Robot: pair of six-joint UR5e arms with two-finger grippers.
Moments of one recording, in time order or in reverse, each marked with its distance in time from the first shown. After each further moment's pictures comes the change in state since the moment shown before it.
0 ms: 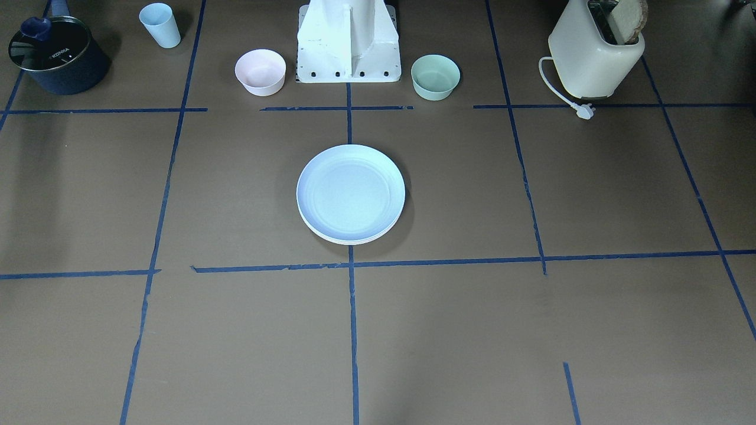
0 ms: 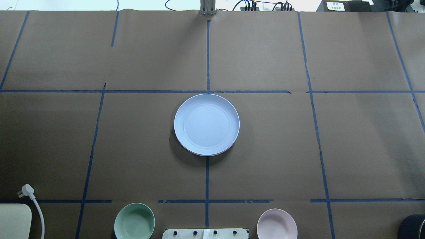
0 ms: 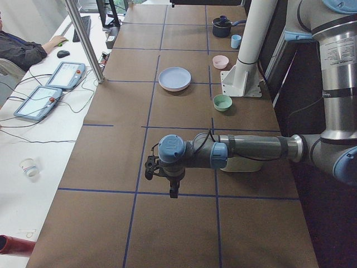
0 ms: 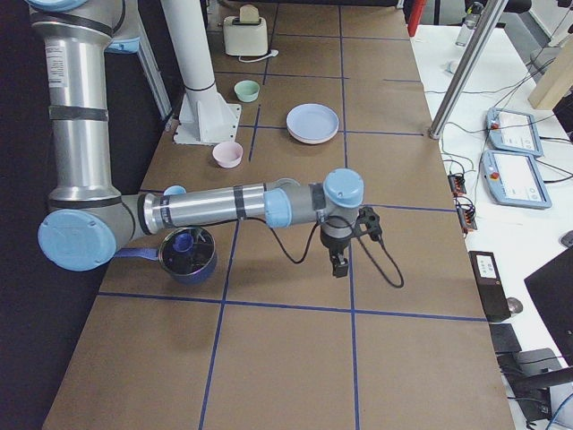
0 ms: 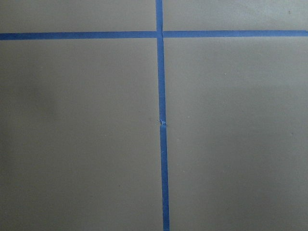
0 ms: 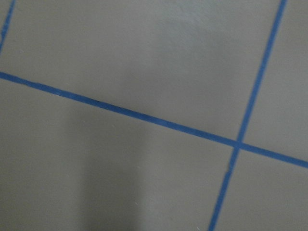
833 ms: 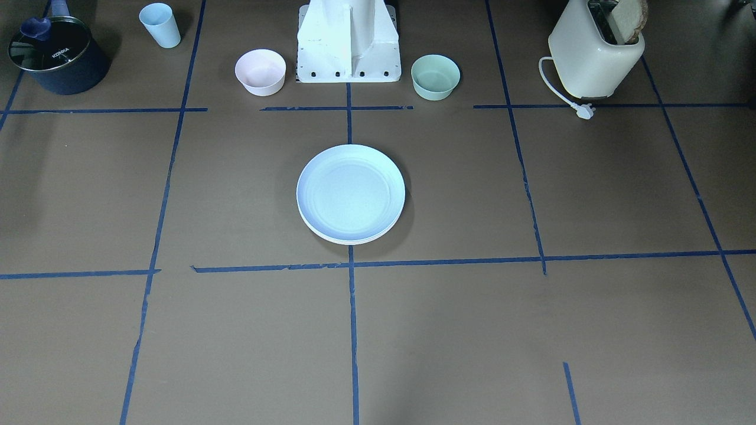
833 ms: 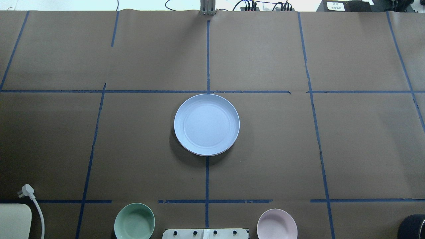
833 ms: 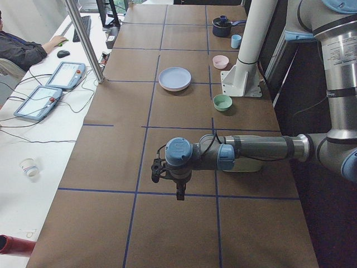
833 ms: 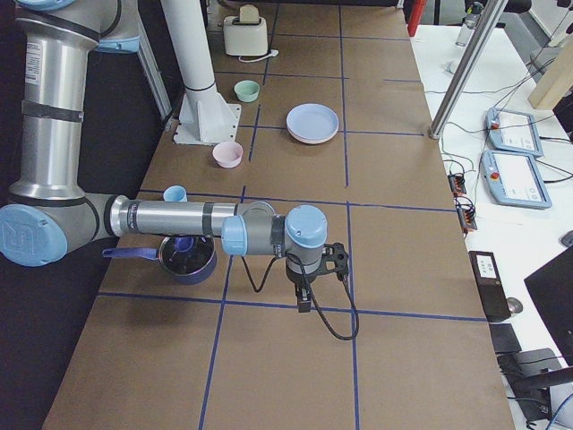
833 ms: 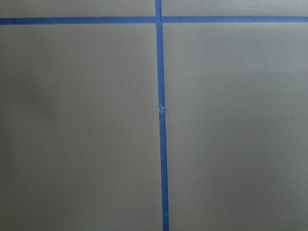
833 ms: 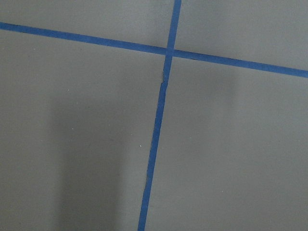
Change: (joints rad) left arm 0.000 0.042 -0.015 -0.002 -0.001 0.000; right arm 0.038 -0.090 0.008 0.011 -0.003 0.000
